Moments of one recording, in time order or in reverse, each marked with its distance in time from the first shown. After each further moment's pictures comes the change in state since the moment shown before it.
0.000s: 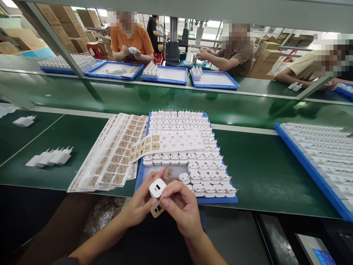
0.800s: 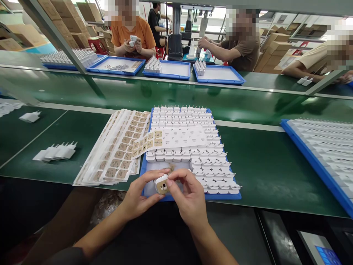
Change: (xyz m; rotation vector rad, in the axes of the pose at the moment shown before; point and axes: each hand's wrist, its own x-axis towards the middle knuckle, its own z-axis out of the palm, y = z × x) left_hand 0.004 0.012 -0.007 0.231 0.083 0.243; right_hand 0.015 -0.018 0.007 -0.418 0.166 -0.052
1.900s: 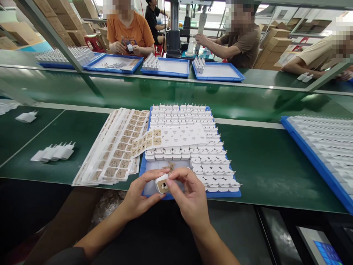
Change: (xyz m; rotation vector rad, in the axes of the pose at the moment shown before) left_hand 0.000 0.002 0.002 0.034 -0.002 -0.017; right_hand 0.000 0.000 -0.003 0.043 -0.007 0.024
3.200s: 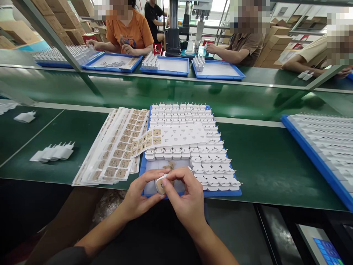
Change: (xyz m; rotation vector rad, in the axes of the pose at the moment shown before) left_hand 0.001 0.002 -0.002 0.007 0.003 0.036; right_hand -0.003 0.004 0.007 -0.265 0.008 -0.142
